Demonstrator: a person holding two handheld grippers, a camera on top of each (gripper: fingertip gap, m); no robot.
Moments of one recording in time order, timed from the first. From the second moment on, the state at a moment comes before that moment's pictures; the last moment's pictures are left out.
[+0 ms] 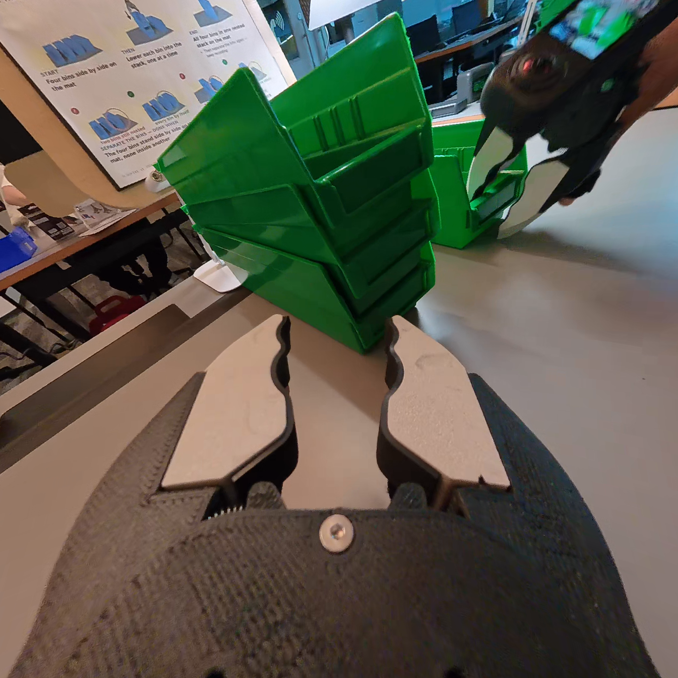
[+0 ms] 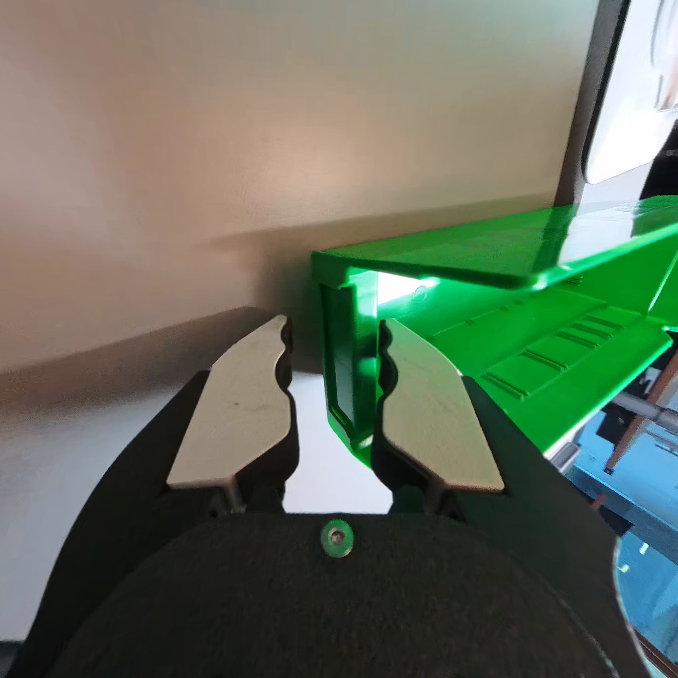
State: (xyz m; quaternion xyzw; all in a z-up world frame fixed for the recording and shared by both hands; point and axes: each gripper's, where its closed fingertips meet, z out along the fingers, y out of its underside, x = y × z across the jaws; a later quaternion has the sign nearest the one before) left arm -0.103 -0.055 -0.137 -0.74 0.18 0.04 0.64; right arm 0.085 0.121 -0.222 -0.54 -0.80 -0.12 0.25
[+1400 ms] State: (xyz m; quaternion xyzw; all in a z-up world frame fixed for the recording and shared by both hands) left arm -0.091 -0.067 -0.127 -0.73 0.18 0.02 0.66; right arm -0.086 0.006 -0.030 -0.42 -0.82 -0.10 0.38
